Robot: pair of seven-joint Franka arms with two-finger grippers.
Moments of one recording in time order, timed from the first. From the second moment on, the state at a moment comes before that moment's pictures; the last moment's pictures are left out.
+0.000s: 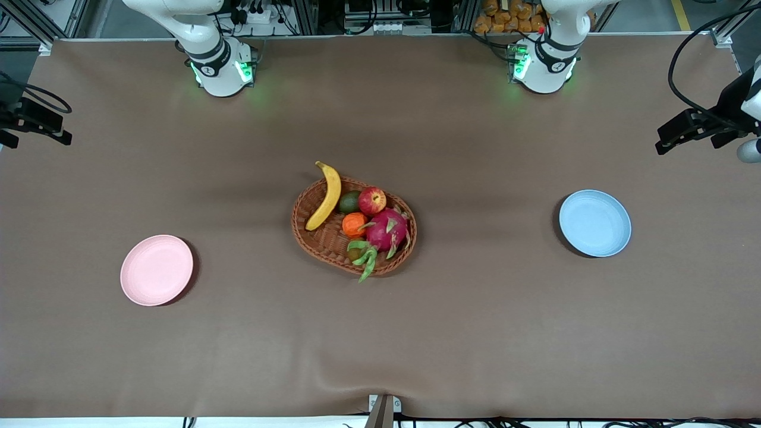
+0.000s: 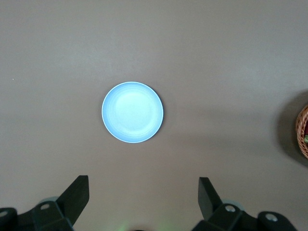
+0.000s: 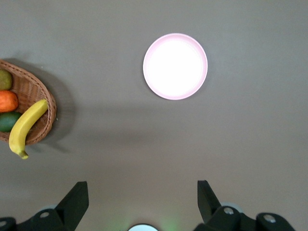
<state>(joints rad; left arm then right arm) 0.27 -0.01 -0.32 -1.52 0.02 1.49 -0.16 -0.05 -0.02 -0.06 -1.52 0.03 1.41 -0.13</state>
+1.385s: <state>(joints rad) 0.16 0.14 -0.34 -1.48 0.01 1.49 -0.38 -0.05 -0.02 -0.06 -1.50 0.03 1.40 -0.13</state>
